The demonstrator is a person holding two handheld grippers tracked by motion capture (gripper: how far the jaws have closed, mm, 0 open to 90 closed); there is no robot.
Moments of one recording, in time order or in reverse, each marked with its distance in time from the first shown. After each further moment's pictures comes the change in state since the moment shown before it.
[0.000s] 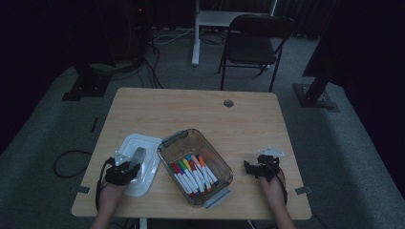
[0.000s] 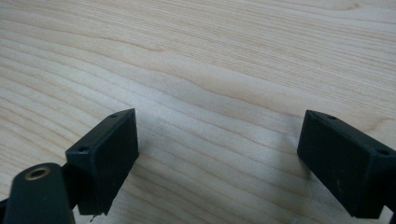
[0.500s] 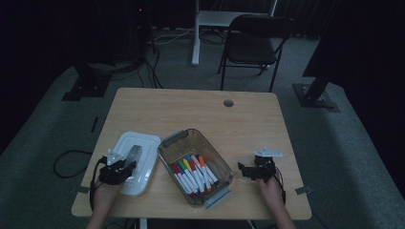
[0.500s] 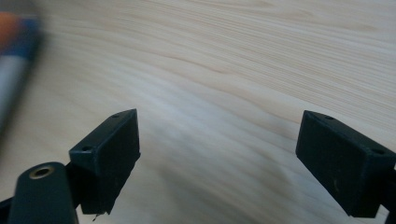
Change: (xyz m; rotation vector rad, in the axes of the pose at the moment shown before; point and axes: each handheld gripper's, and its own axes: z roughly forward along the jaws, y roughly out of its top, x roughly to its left) left arm 0.008 0.007 -0.025 -0.054 -0.005 -0.016; right arm 0.021 0.007 -0.012 -0.056 0.171 -0.064
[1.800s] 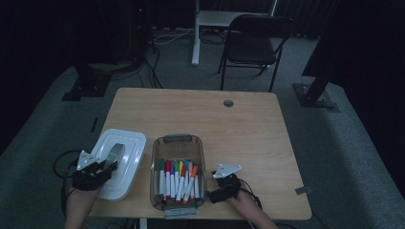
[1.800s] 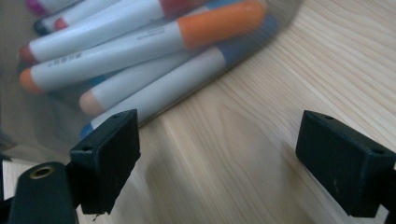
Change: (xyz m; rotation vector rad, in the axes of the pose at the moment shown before) left arm 0.023 0.010 -0.074 -0.055 -0.005 -0.022; right arm 0.115 -0.002 0.025 0.072 0.394 -0.323
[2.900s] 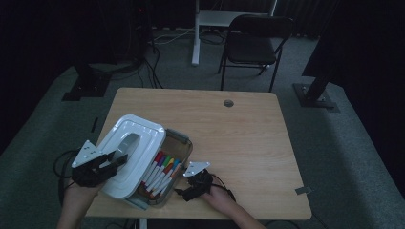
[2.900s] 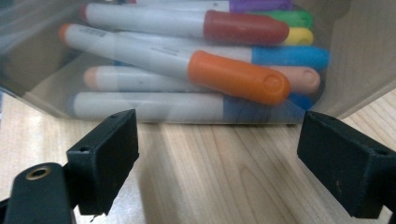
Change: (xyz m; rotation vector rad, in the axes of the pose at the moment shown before) left arm -0.041 0.053 -0.041 -0.103 -0.180 0.159; right arm 0.035 0.055 0.062 -0.015 0.055 -0.126
